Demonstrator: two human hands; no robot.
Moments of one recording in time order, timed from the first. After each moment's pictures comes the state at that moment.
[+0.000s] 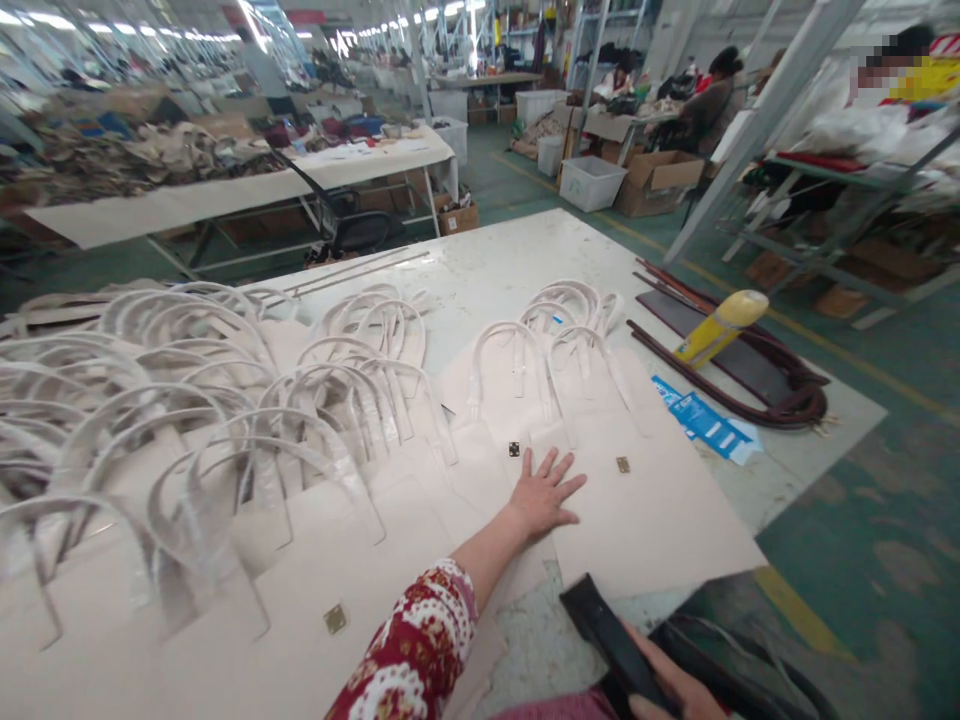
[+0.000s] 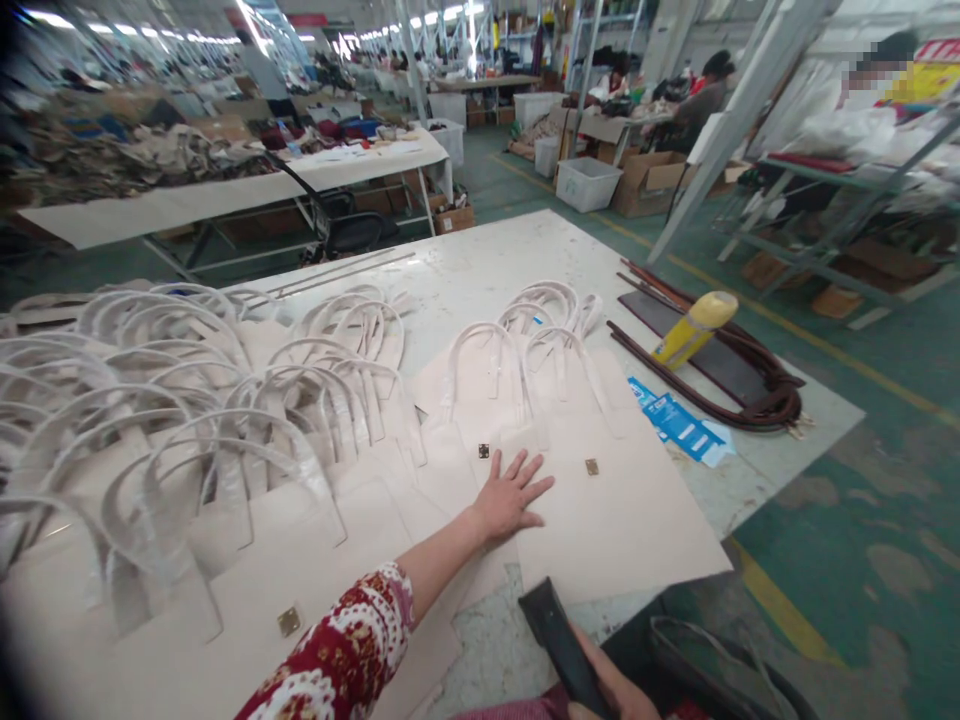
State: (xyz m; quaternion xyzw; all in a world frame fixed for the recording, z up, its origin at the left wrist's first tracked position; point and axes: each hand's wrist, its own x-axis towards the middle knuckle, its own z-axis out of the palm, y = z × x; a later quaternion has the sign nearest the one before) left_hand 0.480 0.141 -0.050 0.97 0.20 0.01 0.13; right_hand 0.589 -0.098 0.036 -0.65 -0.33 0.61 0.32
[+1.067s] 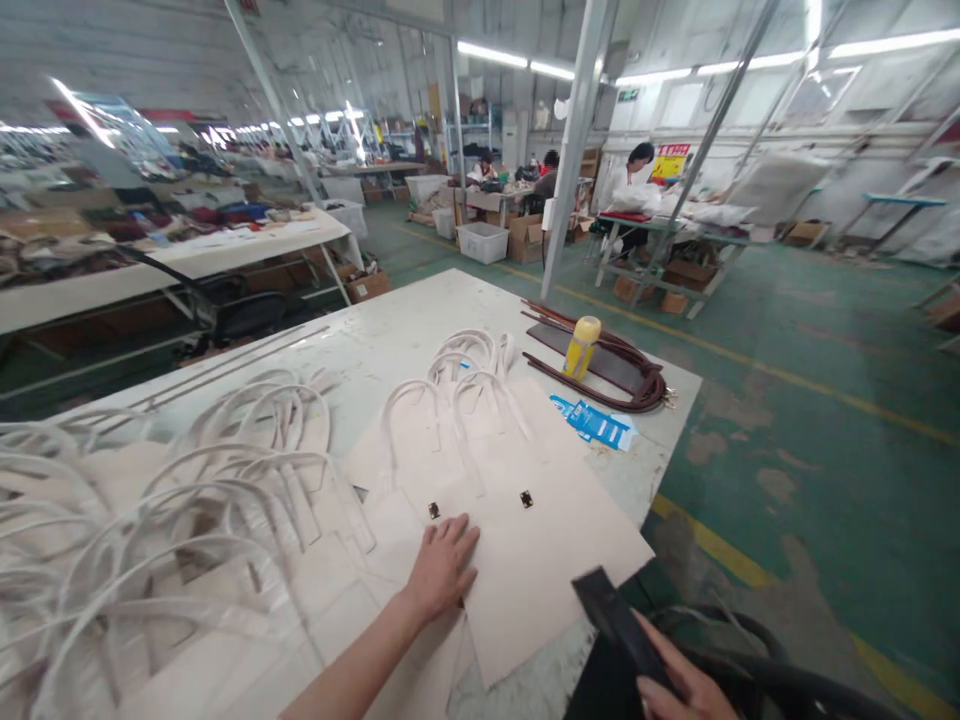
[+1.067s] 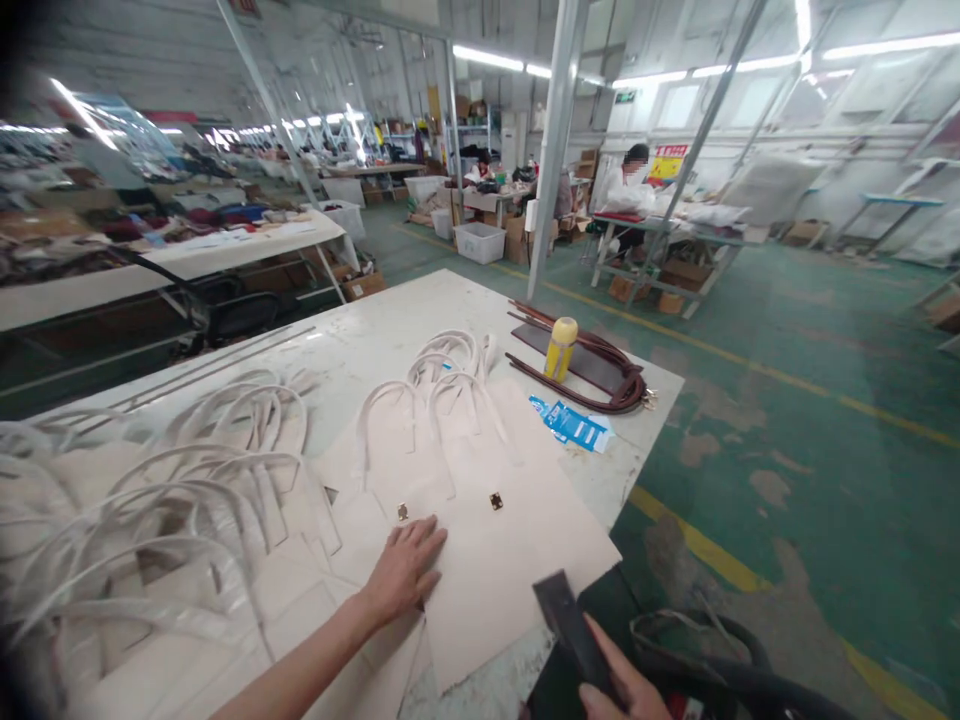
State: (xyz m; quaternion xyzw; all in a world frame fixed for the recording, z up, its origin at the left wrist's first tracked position) left_hand 0.449 0.154 -0.015 0.96 0.26 -0.08 0.11; right_hand 0.634 -0.141 0.044 -0.73 -0.16 0.47 0.47
